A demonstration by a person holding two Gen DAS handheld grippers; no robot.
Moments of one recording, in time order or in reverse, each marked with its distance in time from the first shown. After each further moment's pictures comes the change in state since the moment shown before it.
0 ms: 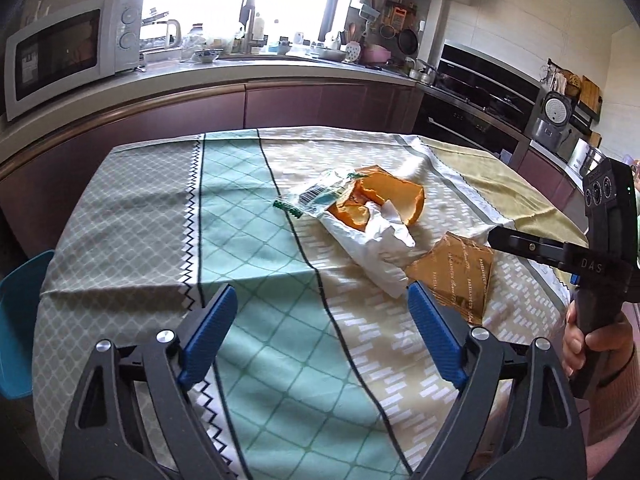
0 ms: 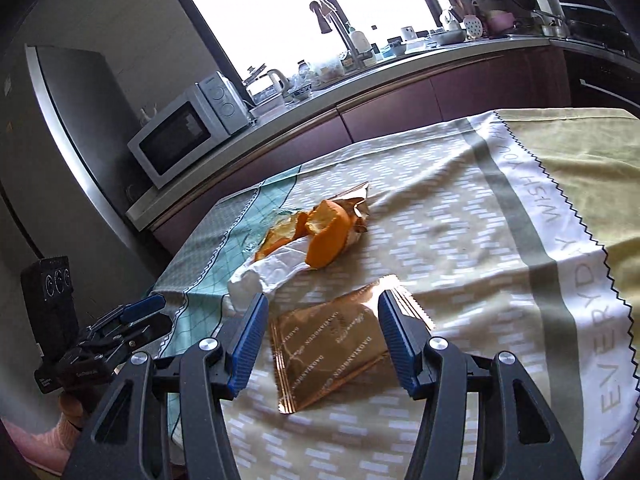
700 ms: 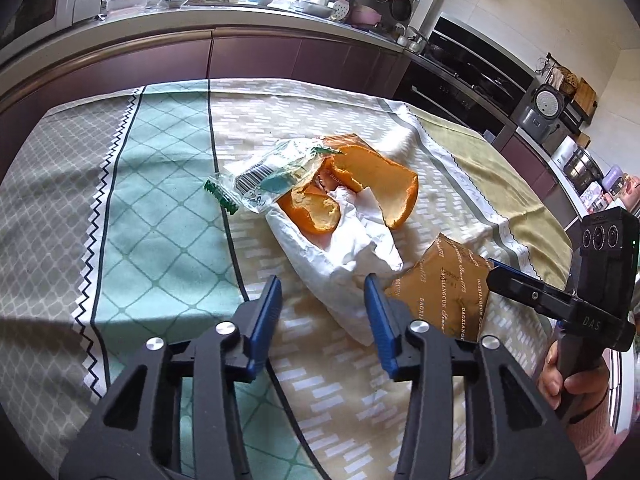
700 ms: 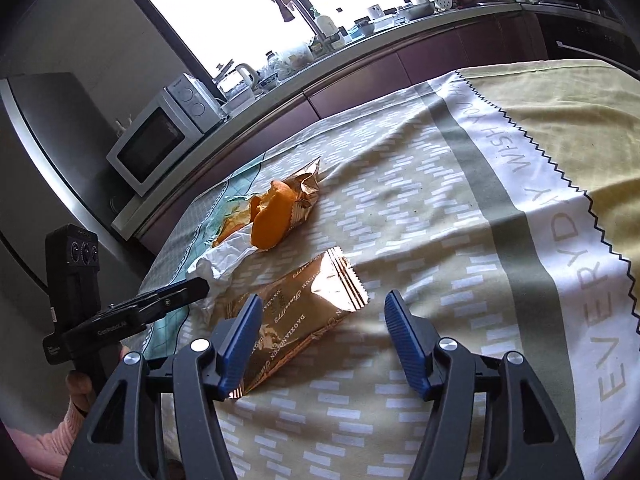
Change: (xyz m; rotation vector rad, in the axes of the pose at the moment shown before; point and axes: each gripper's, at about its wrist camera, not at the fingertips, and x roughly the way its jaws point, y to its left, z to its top) left arm 0.086 -0.014 0.026 -0.077 0.172 -0.125; right arm 0.007 -0.038 -0.011 0.109 0.047 0.003
